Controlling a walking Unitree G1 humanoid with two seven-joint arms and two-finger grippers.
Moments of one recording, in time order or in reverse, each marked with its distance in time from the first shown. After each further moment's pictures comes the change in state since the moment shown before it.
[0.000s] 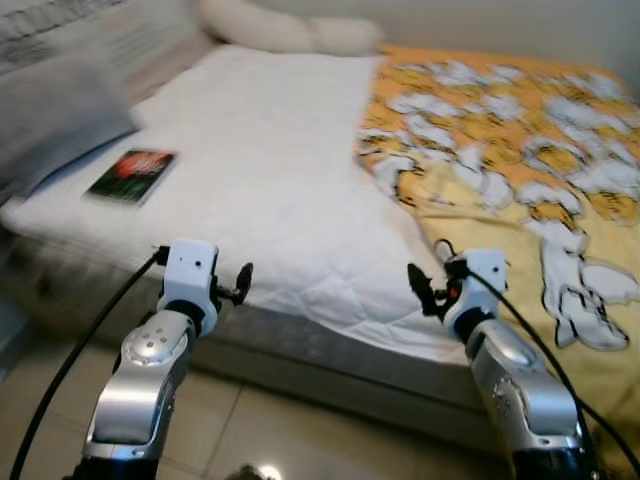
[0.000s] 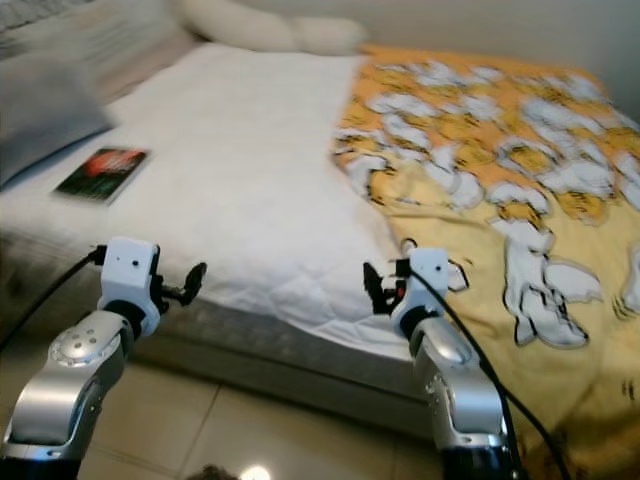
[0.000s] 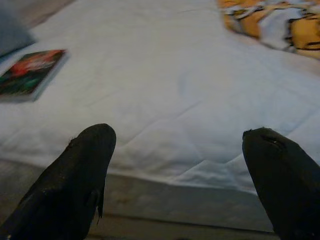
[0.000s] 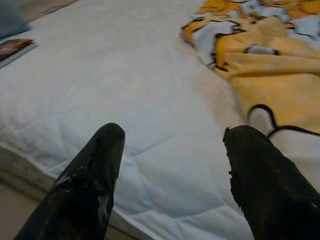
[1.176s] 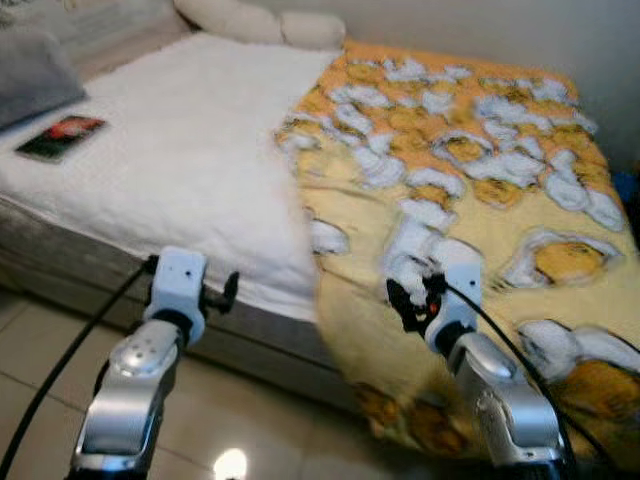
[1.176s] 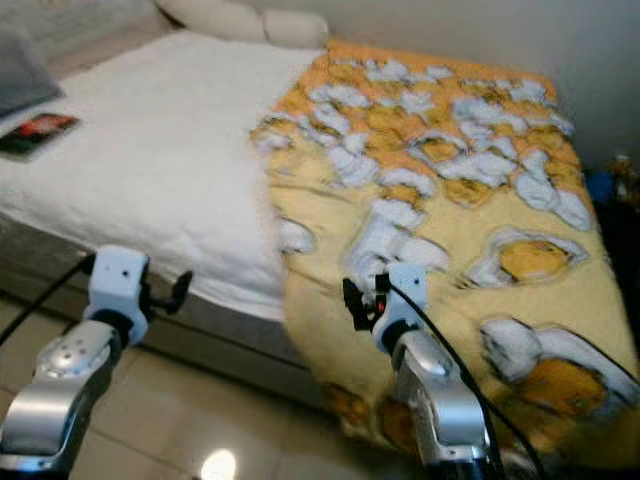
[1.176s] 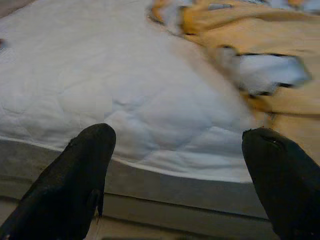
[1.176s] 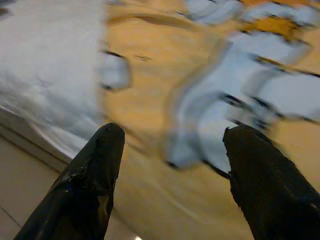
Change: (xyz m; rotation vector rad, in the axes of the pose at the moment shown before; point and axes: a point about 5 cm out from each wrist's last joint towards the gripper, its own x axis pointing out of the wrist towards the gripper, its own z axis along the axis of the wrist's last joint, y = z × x) left arm -0.005 0.002 -0.014 0.029 0.031 0.017; right arm -0.006 0.010 -0.024 -0.002 0.081 0.040
